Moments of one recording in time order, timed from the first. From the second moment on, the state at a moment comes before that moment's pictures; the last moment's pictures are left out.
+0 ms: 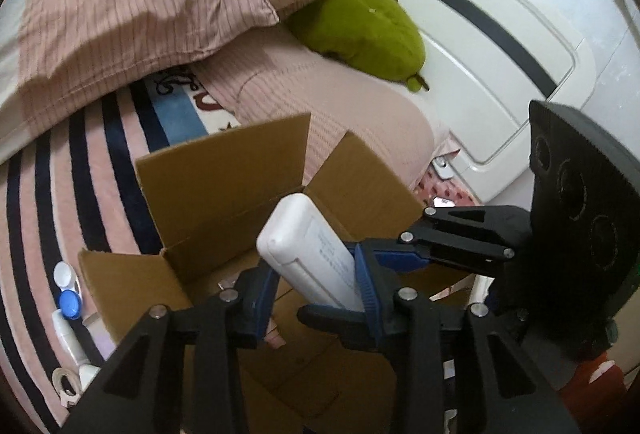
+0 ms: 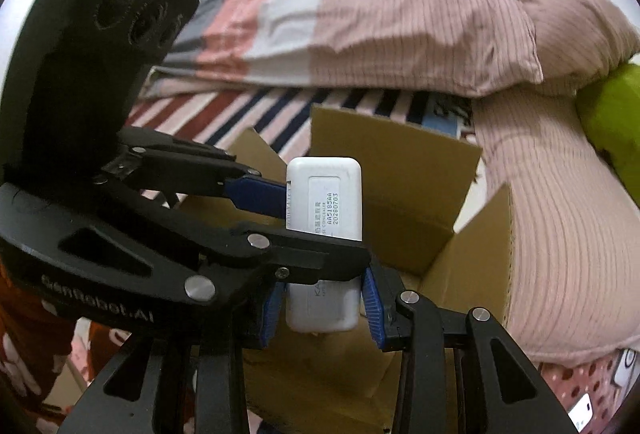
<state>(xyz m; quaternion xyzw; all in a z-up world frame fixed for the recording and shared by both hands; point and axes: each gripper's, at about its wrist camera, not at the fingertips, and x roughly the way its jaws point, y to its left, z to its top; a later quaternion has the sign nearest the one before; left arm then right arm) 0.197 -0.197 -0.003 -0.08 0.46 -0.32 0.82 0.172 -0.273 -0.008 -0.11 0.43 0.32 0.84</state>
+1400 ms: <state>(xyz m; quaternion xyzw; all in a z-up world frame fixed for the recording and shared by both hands) 0.073 0.122 -0.118 -0.15 0.42 -0.08 0.89 0.154 -0.015 -0.139 -0.23 0.45 0.38 0.77</state>
